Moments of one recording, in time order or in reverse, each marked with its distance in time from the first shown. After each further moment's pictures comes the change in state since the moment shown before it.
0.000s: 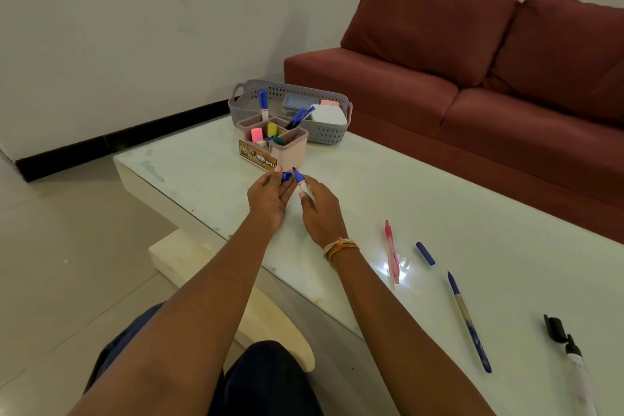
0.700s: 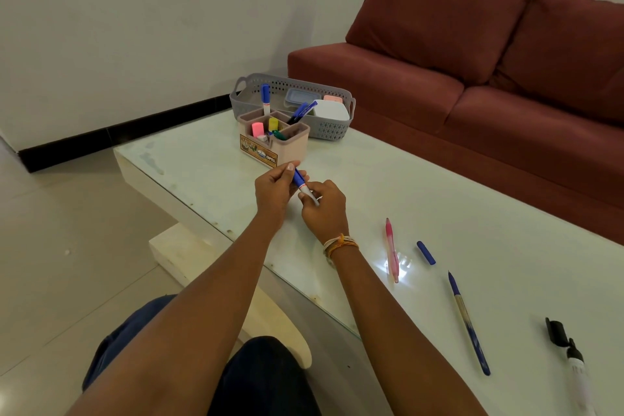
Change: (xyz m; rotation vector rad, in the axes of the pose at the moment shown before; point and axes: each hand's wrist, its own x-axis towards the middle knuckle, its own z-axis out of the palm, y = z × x) left_hand -0.003 -0.017 0.003 0.445 -0.103 0.291; right_hand 0.004 0.008 -0.001 0.026 0.115 0.002
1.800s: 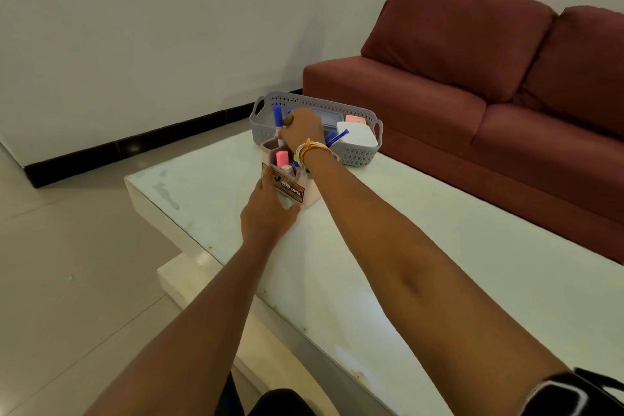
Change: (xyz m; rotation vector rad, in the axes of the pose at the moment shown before) left_hand 0.090 0.000 -0.057 1.084 0.039 0.176; right_hand 0.209 -0.105 0.070 -0.276 -0.132 -0.058
